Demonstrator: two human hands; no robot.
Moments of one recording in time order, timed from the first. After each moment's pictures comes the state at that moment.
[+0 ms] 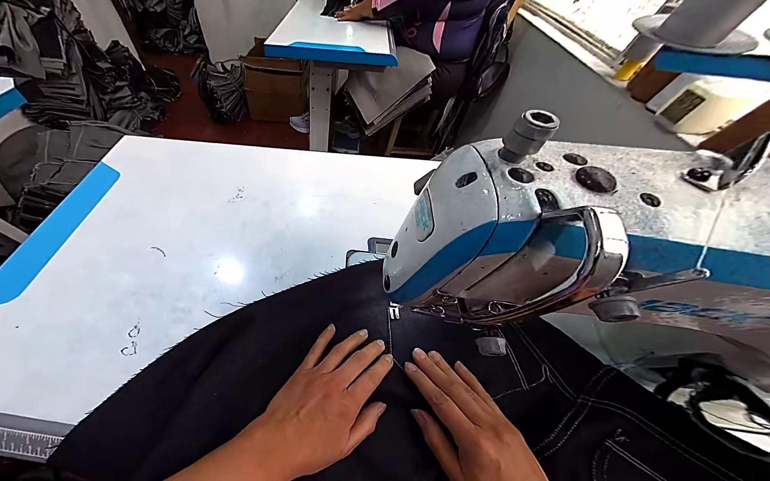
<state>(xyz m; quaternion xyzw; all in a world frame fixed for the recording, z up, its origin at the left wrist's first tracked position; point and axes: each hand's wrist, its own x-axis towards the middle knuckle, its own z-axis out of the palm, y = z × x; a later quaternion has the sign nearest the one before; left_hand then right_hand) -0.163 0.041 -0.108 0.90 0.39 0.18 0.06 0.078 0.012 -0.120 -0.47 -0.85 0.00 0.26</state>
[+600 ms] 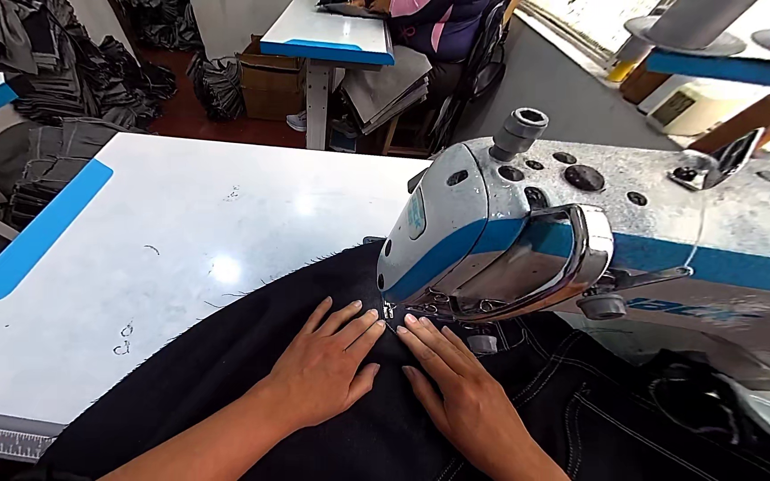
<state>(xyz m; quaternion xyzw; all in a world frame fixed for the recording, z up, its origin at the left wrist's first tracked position) -0.158 0.077 -0.109 0.90 0.40 0.19 0.00 0.078 0.054 -0.125 -0.48 -0.84 -0.03 0.27</state>
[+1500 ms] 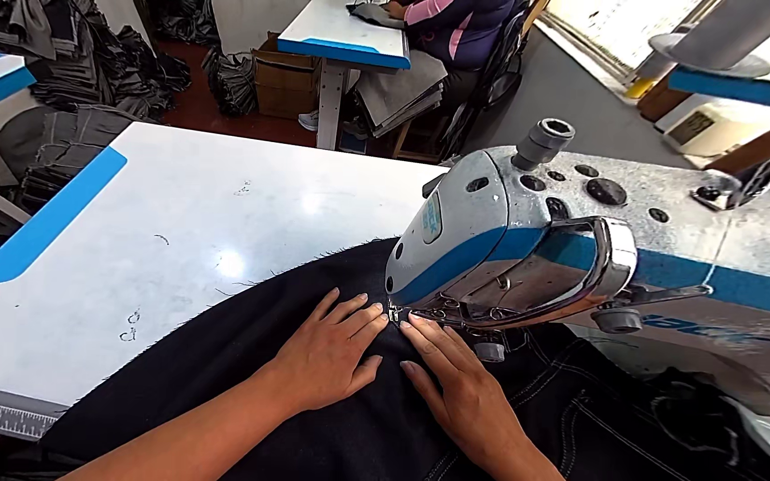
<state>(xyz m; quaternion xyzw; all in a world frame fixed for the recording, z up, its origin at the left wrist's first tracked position) -0.158 0.089 -0.108 0.90 0.39 0.20 0.00 0.078 0.064 -0.121 -0.48 -0.83 -0.01 0.27</state>
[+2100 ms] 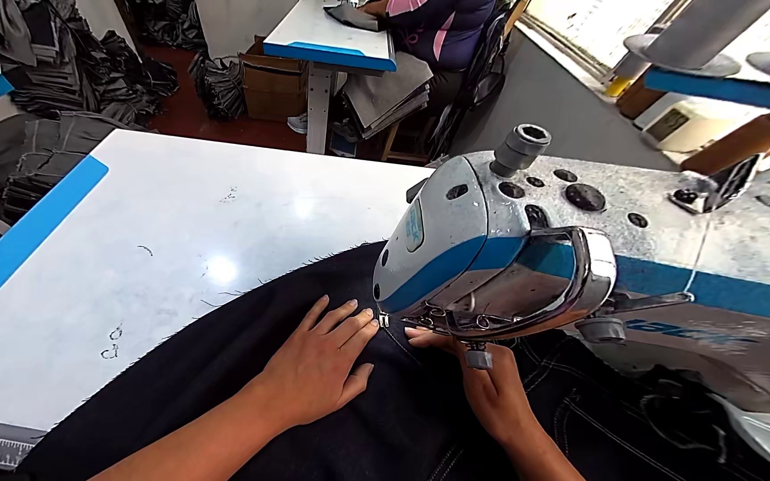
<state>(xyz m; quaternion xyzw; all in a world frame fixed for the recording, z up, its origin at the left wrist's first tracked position) -0.157 0.088 -0.106 0.90 0.39 0.18 0.00 0.101 0.085 -0.111 -0.50 -0.74 0.19 0.41</state>
